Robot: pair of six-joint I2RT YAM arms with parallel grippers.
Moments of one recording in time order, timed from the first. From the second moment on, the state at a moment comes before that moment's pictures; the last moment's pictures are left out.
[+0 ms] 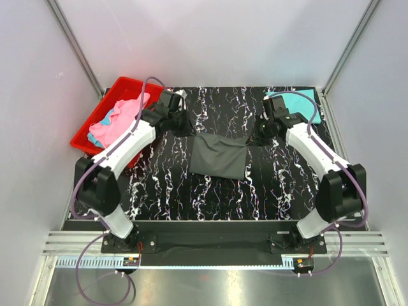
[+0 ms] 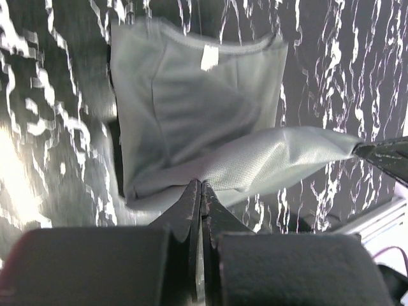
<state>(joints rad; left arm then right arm) -0.46 1.62 1.41 -0.62 0.18 -0.59 0.32 1.54 1.29 -0.70 -0.20 0.56</state>
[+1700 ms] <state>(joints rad) -0.32 2.11 1.59 -0.22 0.56 -0.46 0.18 2.02 1.44 -0.52 -0.42 0.31</state>
